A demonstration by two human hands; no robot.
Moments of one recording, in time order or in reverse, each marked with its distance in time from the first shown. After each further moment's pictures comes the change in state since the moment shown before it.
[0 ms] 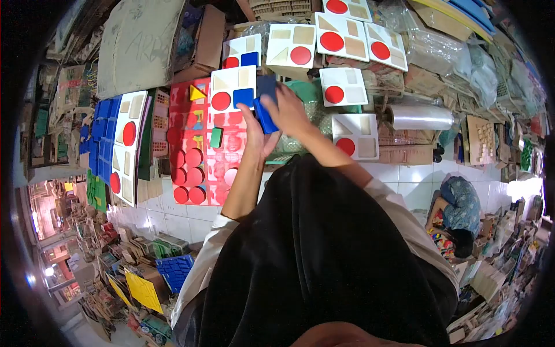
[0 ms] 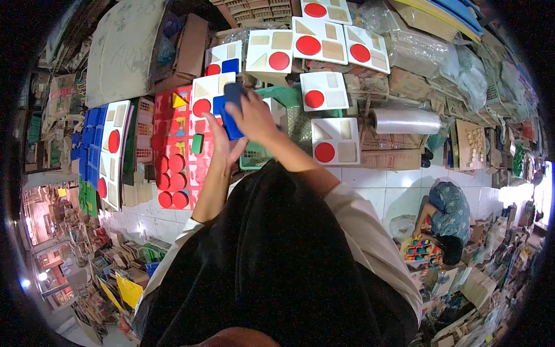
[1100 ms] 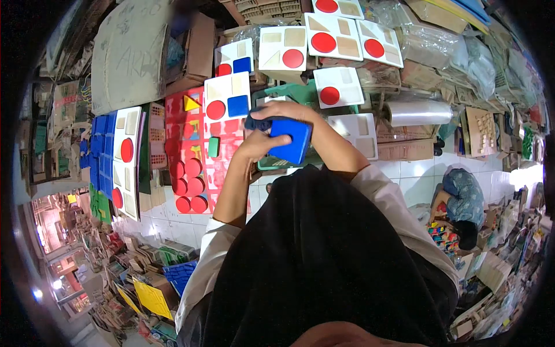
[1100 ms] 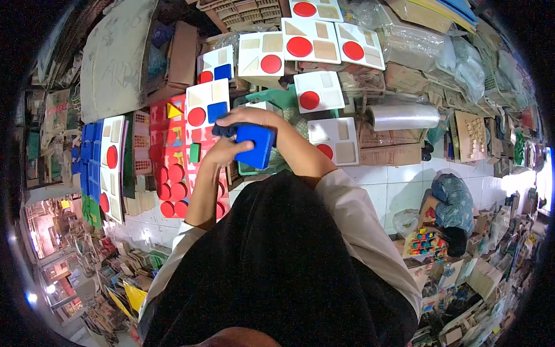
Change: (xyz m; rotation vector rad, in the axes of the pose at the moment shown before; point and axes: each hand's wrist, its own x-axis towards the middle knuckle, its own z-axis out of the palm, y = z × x) left_hand 0.008 0.013 -0.012 0.653 -0.179 -0.290; right_hand 0.043 0.032 -0.012 1.048 -1.091 0.552
